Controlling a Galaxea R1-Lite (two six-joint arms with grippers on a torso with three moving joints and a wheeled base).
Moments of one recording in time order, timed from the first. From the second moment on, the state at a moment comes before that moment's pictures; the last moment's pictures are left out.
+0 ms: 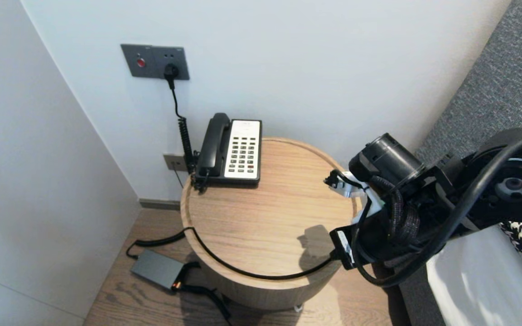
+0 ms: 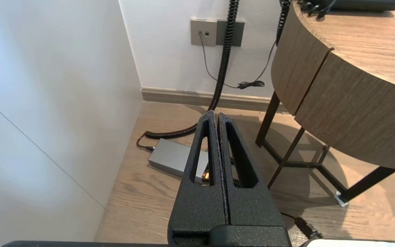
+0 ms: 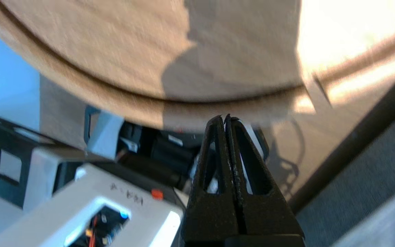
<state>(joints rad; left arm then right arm) 0.00 0.00 0.00 -0.03 0.01 0.00 0.65 1.72 -1.30 0.56 0.06 0.34</state>
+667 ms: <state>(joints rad) 0.00 0.00 0.00 -0.03 0.01 0.00 0.65 1.76 -1.27 0.53 0.06 0.34</state>
